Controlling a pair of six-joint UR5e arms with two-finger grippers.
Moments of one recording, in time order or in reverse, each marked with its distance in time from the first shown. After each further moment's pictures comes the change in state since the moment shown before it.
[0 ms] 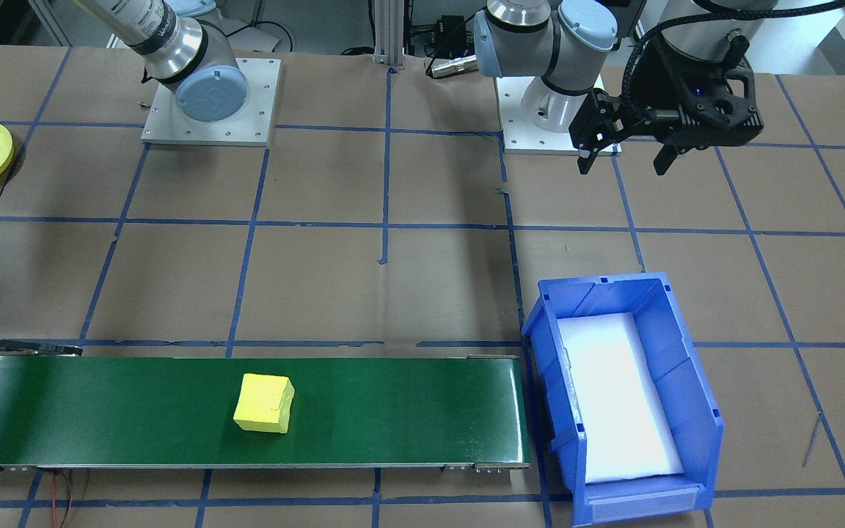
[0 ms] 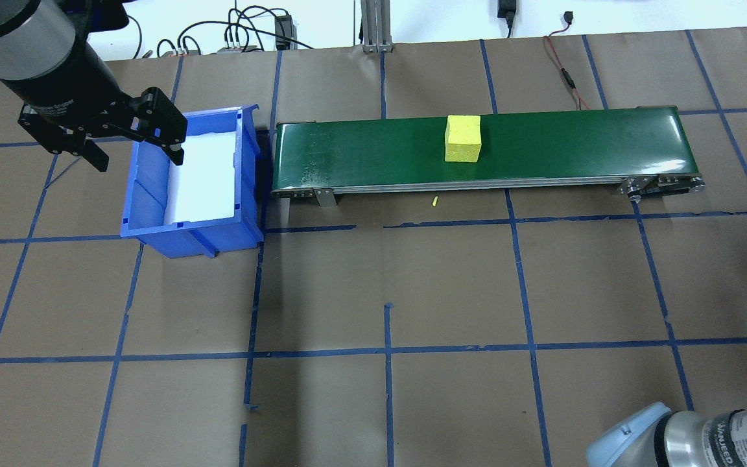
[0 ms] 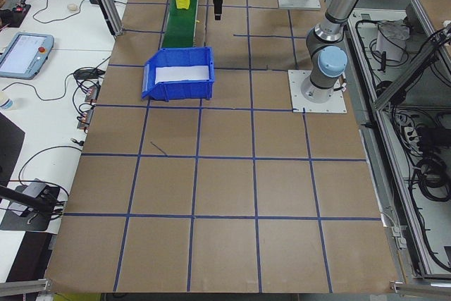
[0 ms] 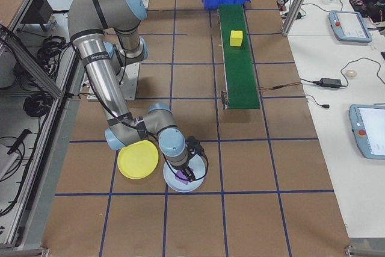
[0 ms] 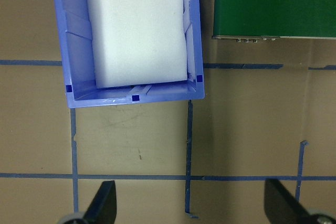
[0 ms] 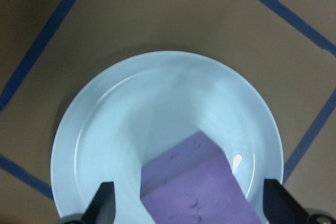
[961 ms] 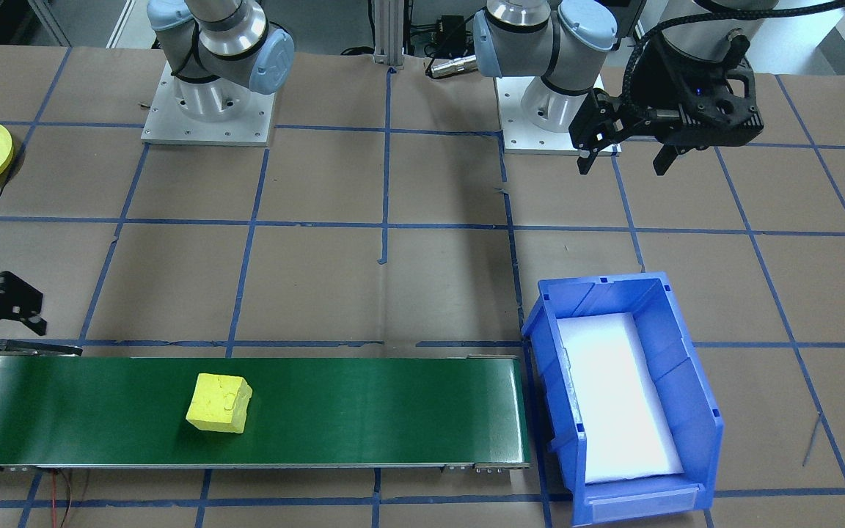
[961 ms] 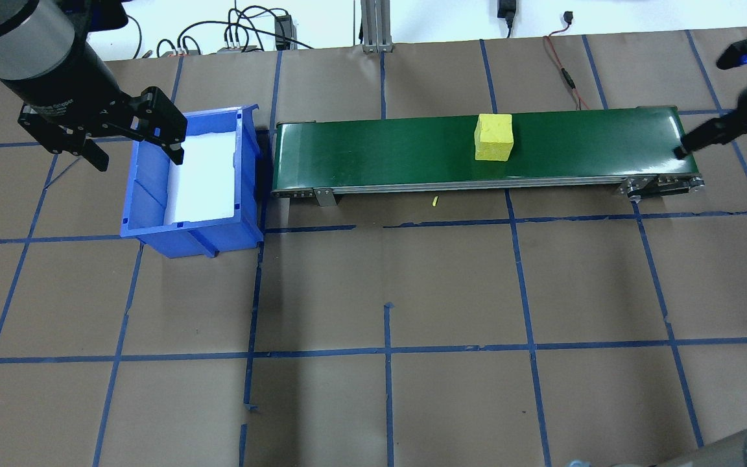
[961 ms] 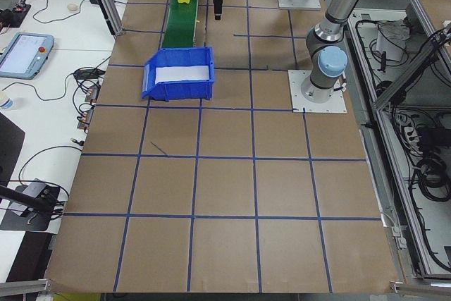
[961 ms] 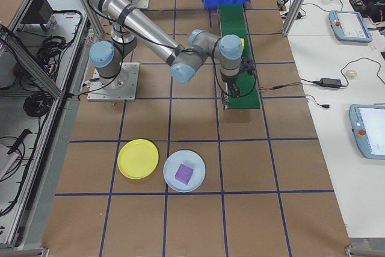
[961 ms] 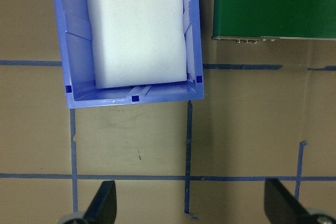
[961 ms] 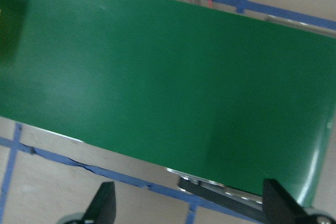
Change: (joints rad) left arm 0.001 0.000 0.000 0.002 -0.003 0.000; right arm 0.745 -0.141 -0.020 0.149 0.047 1.116
